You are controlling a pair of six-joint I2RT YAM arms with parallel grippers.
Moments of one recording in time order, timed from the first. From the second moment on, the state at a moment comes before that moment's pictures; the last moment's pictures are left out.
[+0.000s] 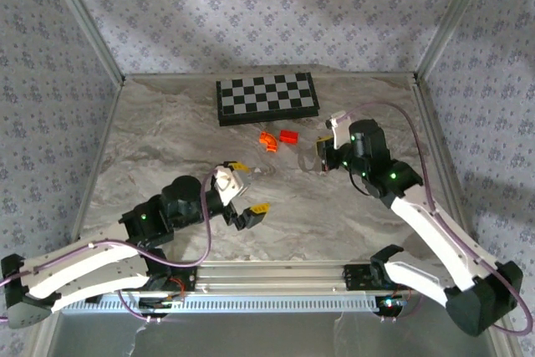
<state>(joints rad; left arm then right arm) -1.10 0.76 0.67 -0.17 -0.02 0.02 0.49 1.01 0.92 -0.44 -0.10 0.12</state>
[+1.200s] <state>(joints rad) -1.09 0.88 0.71 -0.08 -0.02 0.01 0.28 1.35 0.93 -0.20 -0.29 0.20</state>
